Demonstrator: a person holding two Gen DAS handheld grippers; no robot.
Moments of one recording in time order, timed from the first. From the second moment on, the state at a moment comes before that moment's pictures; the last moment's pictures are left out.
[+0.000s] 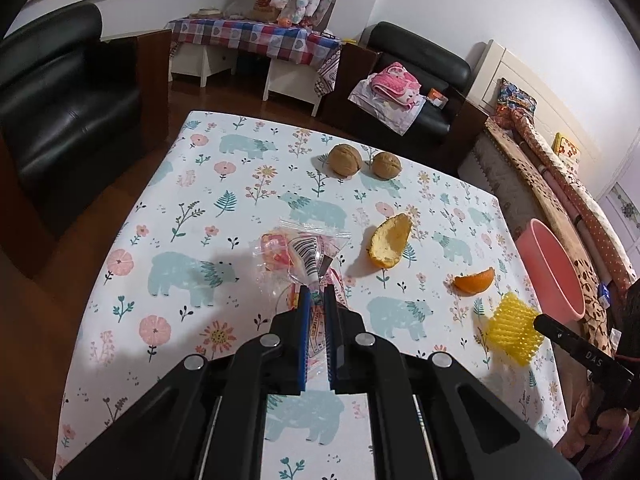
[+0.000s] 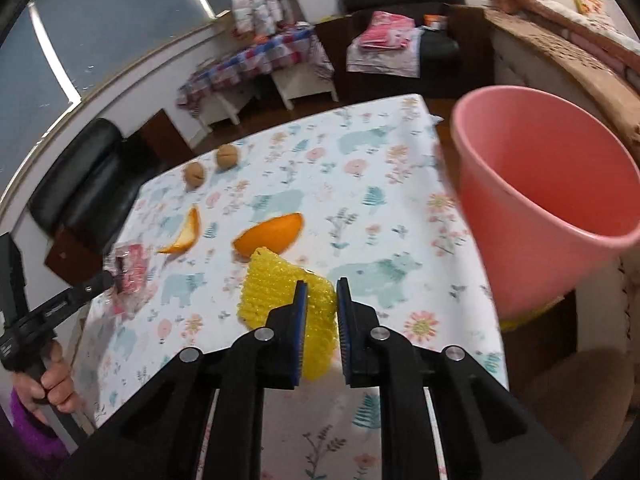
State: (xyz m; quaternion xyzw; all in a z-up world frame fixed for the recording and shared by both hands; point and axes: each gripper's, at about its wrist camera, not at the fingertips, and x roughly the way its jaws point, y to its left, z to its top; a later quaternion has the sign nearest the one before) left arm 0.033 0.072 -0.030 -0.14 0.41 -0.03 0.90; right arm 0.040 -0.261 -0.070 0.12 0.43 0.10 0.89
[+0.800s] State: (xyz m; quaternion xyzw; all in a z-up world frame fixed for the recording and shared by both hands) left arm 0.025 0.081 -0.024 -0.13 0.41 -0.03 0.90; right arm -0.004 -0.224 -0.060 -0.08 0.43 0.23 0.87
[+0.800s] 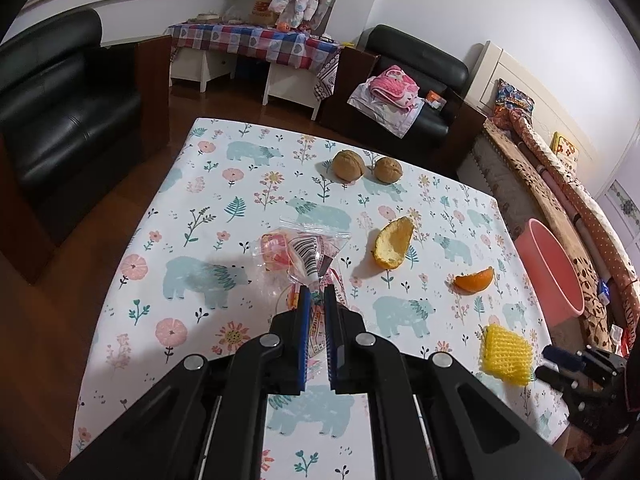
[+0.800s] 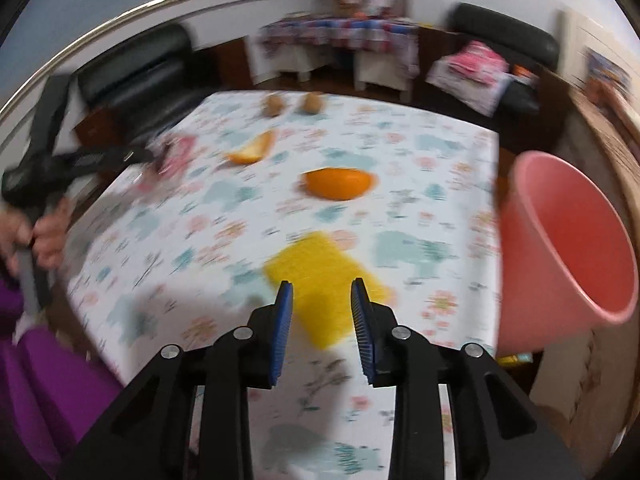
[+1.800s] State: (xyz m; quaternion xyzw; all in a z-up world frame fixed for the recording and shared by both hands) left arm 0.021 0.074 -0.012 -0.13 0.40 -0.03 0.91; right arm 0.015 -0.258 -0.057 0.09 0.41 0.28 0.86
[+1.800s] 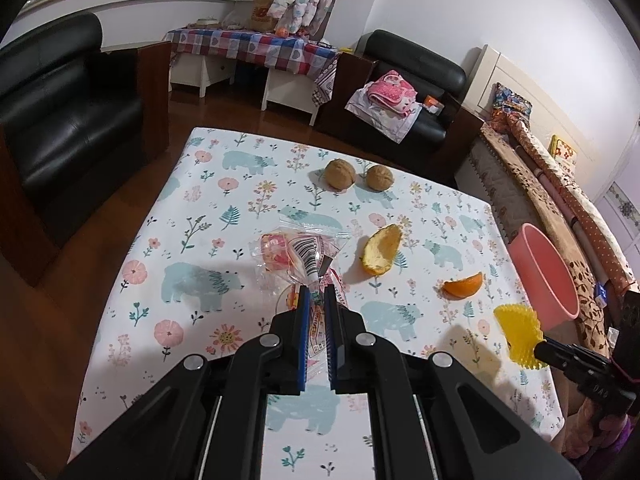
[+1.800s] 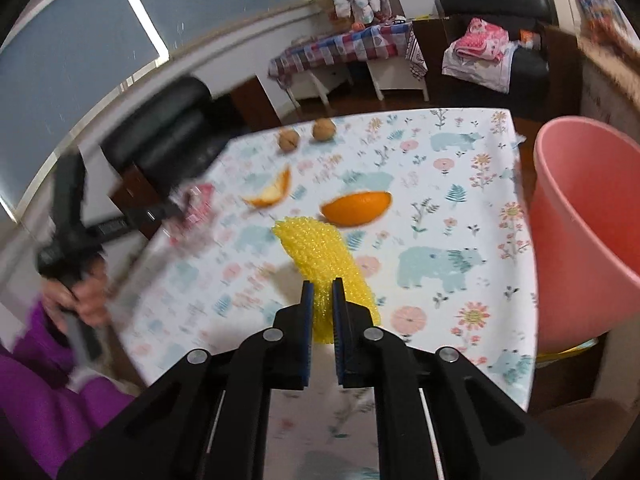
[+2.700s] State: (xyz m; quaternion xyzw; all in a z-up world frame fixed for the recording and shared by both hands) left arm 0.026 0.030 0.004 -0.10 0.40 -0.06 0.91; right arm 0.030 -0.300 -0.085 0.10 0.42 0.17 0.88
